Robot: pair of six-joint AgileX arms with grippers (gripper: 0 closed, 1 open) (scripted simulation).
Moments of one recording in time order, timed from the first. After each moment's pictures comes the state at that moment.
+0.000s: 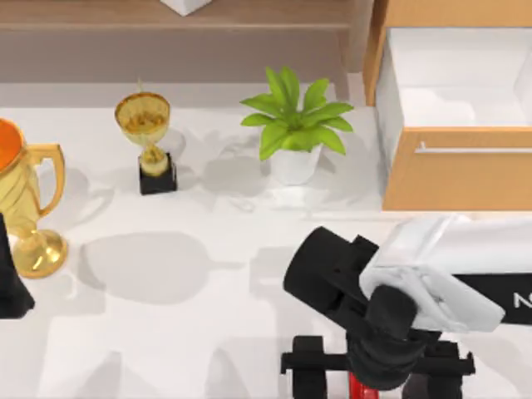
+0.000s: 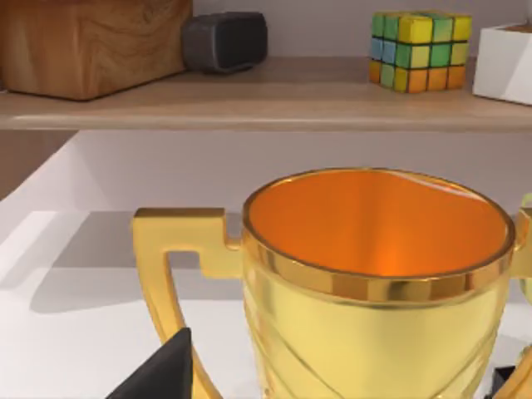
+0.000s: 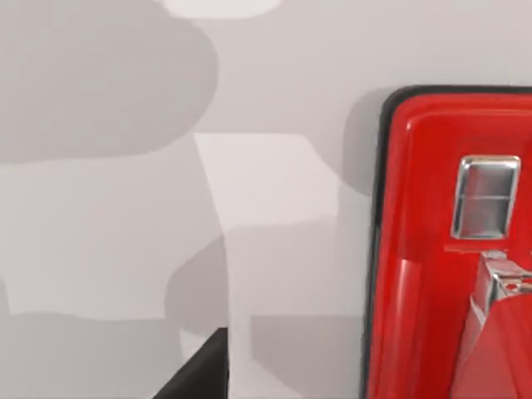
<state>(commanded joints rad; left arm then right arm) 0.00 0.00 0.00 0.00 0.00 0.00 0.93 1.79 0.96 -0.74 0.00 0.98</state>
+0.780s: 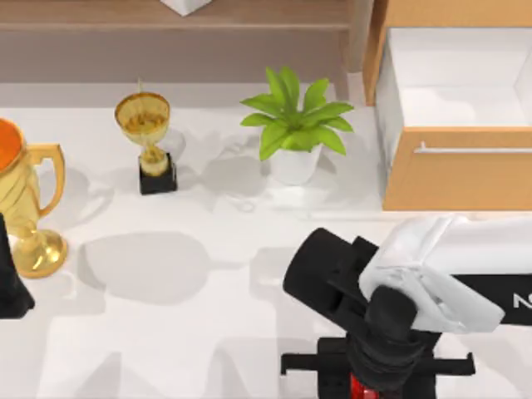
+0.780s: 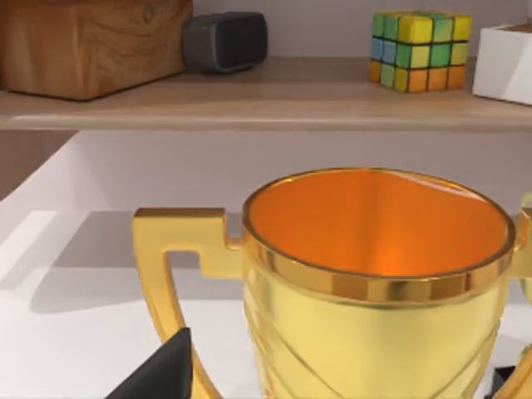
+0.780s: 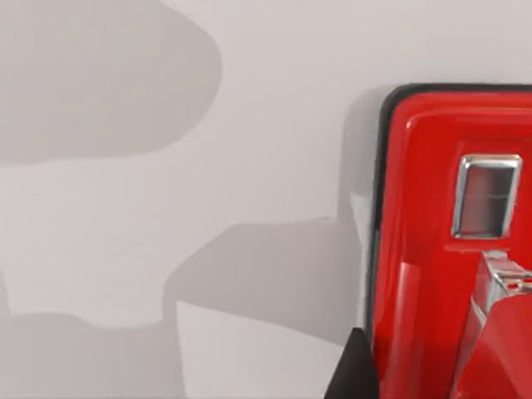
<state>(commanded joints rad) 0.00 0.00 0.00 0.00 0.00 0.00 0.93 1.79 0.96 -0.74 0.00 0.98</state>
